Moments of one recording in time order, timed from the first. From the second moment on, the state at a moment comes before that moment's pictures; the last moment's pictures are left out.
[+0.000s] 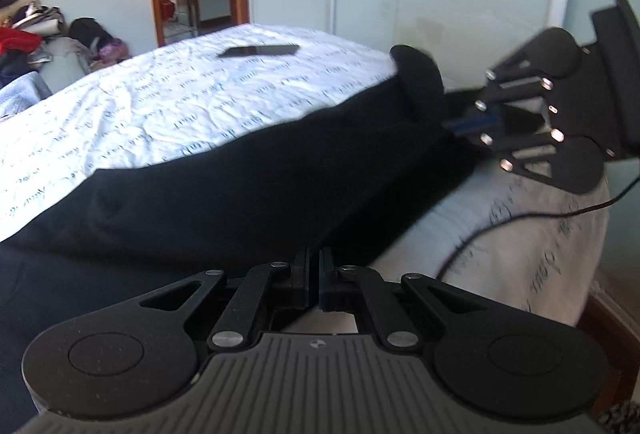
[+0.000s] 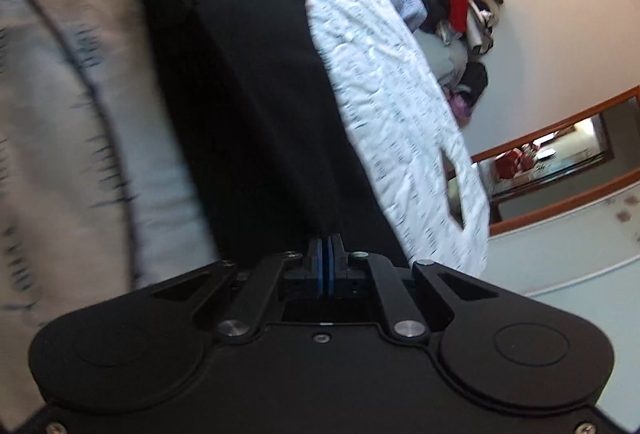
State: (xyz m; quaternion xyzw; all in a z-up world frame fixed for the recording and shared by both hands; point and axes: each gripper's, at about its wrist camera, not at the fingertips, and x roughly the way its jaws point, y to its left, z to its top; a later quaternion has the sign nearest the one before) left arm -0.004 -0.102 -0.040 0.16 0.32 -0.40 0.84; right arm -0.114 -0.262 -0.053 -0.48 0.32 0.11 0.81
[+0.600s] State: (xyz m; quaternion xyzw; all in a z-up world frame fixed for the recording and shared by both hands) left arm 0.003 -0.122 -0.028 0.15 0.33 -0.42 0.83; right arm -0.123 -0.417 -0.027 0.02 0.28 -0.09 0.96
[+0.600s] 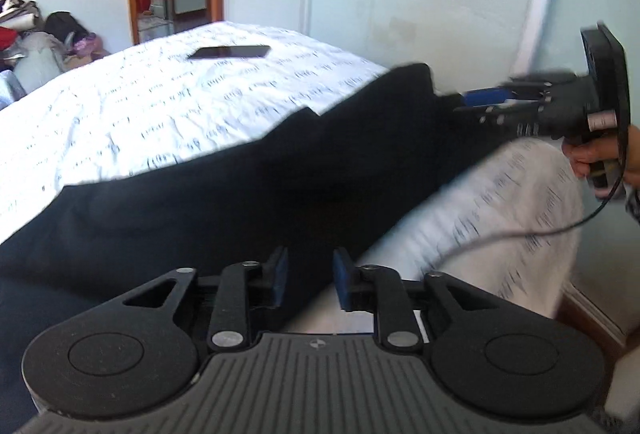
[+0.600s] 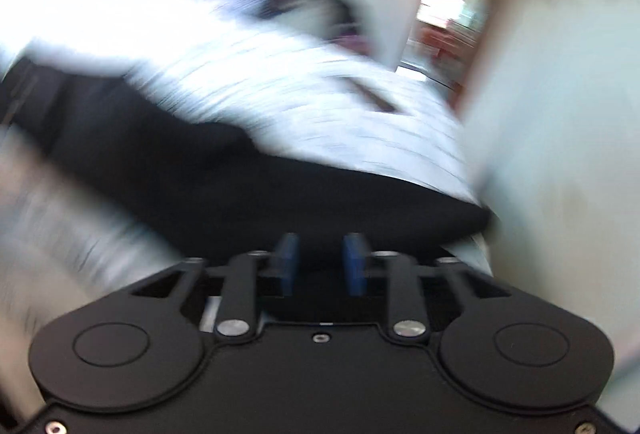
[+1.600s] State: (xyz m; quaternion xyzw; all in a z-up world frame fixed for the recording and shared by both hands) left arm 0.017 -0.164 -0.064 0.19 0.34 -0.35 0.85; right arm -0.018 -0.485 -0.041 0.31 0.22 -0.05 0.92
